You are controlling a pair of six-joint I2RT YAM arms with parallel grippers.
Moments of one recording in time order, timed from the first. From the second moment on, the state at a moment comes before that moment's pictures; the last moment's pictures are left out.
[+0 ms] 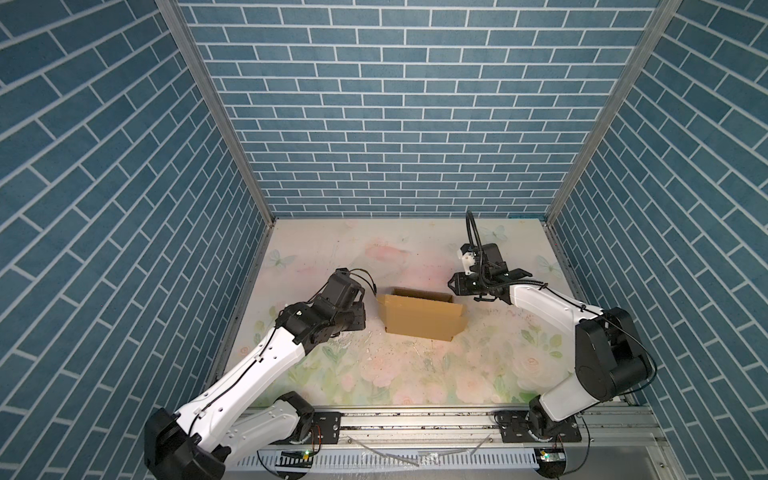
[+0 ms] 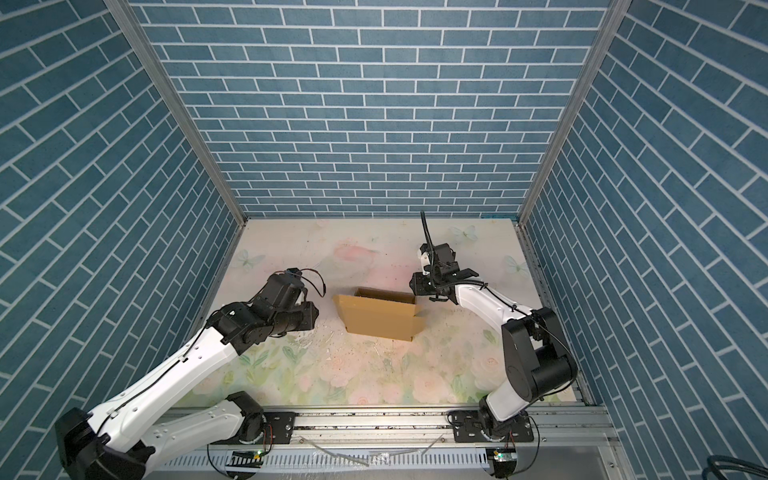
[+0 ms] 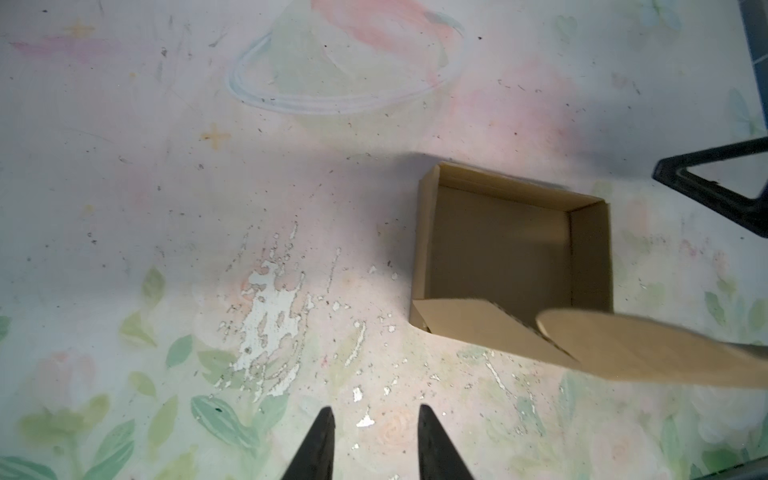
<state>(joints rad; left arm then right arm) -0.68 1.01 0.91 -0.83 -0.12 -0.63 0.45 1.57 1.03 -0.35 -0.22 0.28</state>
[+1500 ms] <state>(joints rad) -0.78 1.45 0.98 -0.40 -0.16 -0.70 0.68 1.37 0.86 -0.31 -0.48 0.28</state>
